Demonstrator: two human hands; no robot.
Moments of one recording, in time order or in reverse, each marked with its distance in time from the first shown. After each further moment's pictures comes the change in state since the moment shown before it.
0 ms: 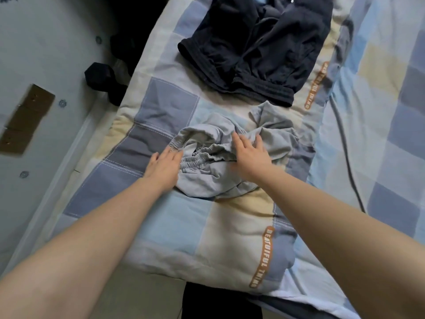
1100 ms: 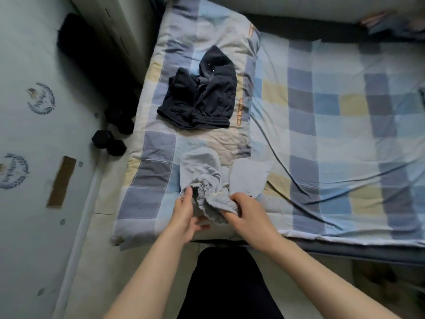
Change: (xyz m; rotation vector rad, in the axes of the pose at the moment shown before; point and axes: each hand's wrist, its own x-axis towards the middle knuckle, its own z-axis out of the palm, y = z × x) left_hand -0.305 0.098 -0.172 -1.841 -0.334 -0.507; right_hand -0.404 -0.060 -0.112 0.792 0.353 0.028
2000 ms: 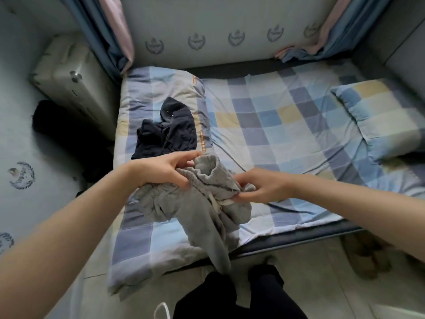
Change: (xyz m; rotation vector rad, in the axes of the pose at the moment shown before) left_hand -0.173 0.159 0.068 1.341 -1.115 0.496; right_hand -0.067 -0.029 -0.165 -0.142 -0.340 -0.304
